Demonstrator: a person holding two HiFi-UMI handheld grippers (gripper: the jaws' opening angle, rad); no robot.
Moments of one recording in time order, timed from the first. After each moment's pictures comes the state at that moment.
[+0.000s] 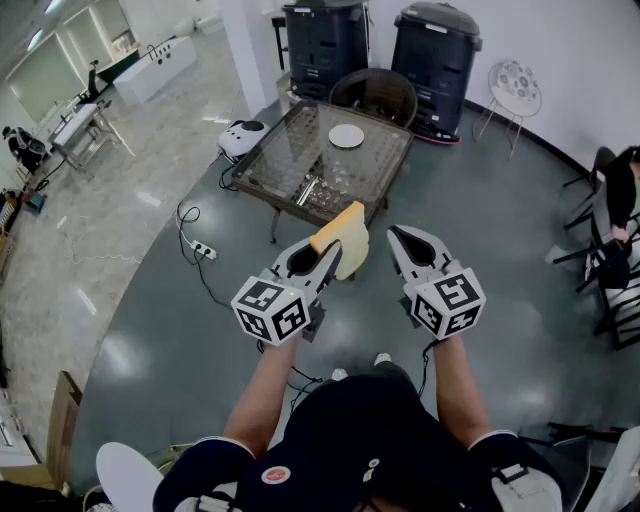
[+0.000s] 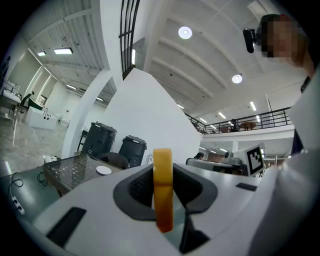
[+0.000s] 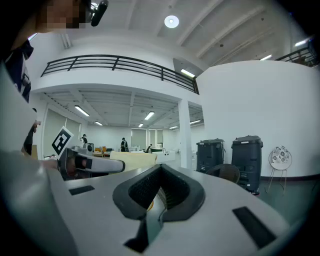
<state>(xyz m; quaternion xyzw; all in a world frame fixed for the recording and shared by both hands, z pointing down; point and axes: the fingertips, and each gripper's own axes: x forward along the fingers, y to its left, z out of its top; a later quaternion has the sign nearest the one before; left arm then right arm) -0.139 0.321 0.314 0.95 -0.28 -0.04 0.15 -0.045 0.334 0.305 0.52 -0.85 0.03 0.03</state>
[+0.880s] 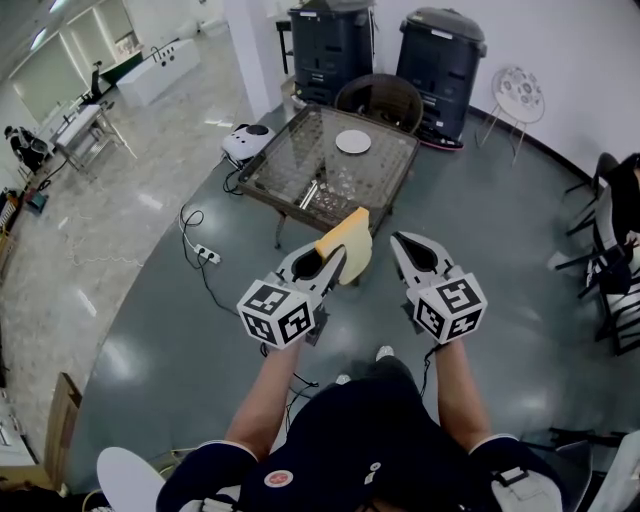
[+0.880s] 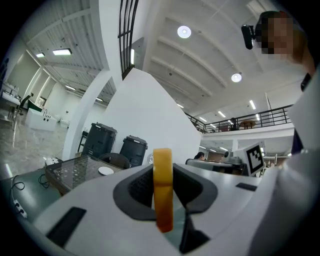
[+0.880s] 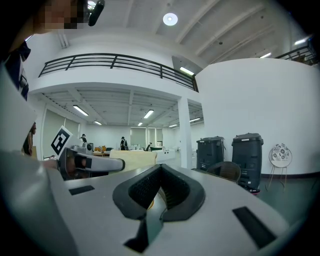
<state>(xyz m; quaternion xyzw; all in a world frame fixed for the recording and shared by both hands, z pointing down) -0.155 0.309 0.317 0.95 -0.28 -0.03 0.14 -0.061 0.321 0.312 0.52 -0.85 0.04 0.04</state>
